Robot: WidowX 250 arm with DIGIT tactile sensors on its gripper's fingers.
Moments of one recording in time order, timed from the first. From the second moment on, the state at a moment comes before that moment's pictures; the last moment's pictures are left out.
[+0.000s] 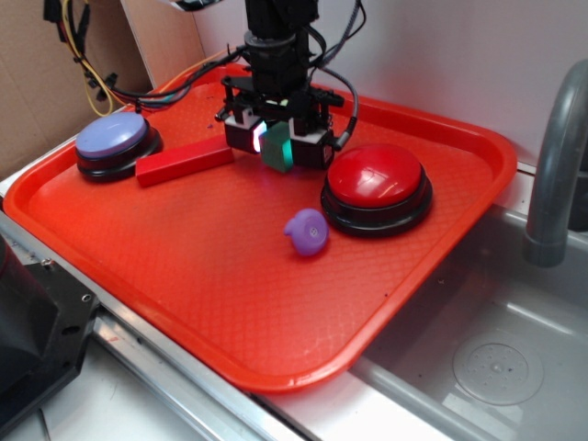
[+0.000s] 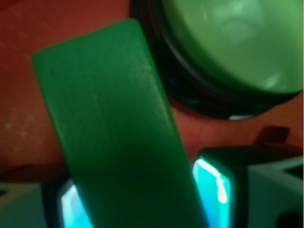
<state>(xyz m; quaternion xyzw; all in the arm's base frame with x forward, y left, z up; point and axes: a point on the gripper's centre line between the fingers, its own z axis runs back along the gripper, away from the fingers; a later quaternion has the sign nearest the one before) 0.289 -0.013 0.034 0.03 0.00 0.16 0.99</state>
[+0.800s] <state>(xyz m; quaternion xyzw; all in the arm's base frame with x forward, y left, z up) 0.194 -0.006 0.104 -0.02 0.03 0.05 1.00</state>
